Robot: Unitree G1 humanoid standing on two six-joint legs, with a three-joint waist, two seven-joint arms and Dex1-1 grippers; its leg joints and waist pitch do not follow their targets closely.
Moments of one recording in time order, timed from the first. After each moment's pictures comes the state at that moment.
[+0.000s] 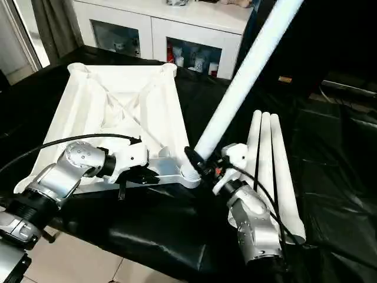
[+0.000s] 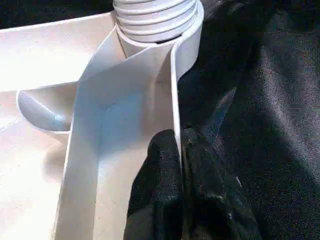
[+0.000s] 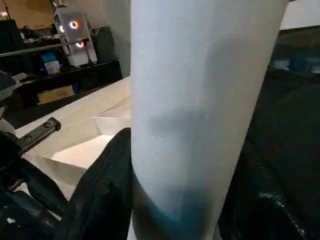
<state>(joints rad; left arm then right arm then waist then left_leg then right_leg) -0.65 0.44 -0.42 0.53 0.08 0.08 -1.15 -0.21 -0.08 0.01 0.34 0.34 -0.09 0.62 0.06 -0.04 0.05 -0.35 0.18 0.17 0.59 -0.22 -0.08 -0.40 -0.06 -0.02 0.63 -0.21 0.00</state>
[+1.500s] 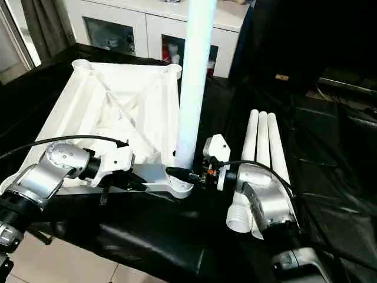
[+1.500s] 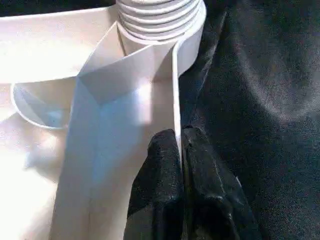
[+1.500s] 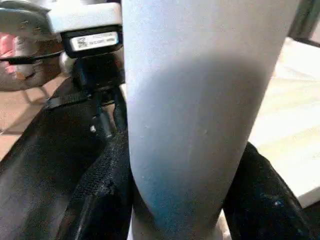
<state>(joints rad) -0.61 0.53 -0.40 0.48 0.04 0.05 -1.27 -0.43 -0.28 0.17 0.48 0.28 -0.05 1.10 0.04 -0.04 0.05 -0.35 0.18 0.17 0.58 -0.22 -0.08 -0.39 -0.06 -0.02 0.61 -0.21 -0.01</state>
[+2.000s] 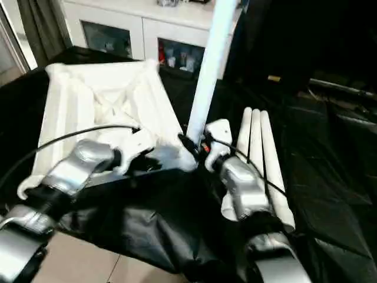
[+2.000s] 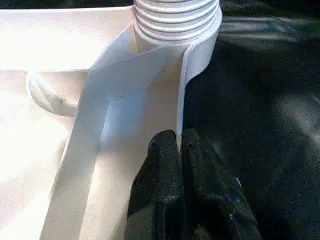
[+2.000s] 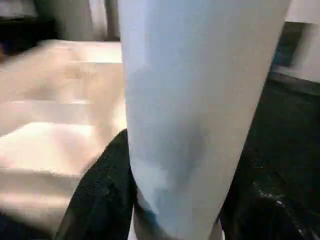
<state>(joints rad) -0.73 0.28 -0.34 0.64 0.11 0.35 -0.83 -0.61 -0.06 0.05 0.81 0.18 -0.12 0.38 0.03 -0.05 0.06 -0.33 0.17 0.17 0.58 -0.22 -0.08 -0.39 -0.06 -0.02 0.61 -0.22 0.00</state>
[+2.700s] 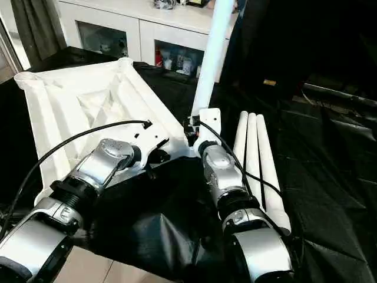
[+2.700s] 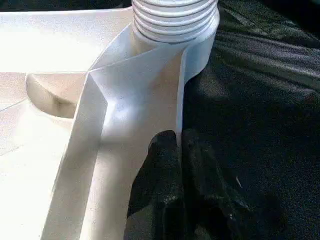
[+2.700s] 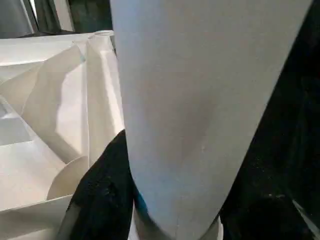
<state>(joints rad) -0.78 0.18 -0.32 0.70 0.13 0.44 -0.68 -0.75 0.03 -0.03 1.00 0.12 -0.12 0.13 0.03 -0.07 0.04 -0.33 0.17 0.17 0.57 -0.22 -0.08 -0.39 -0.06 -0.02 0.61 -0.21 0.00</state>
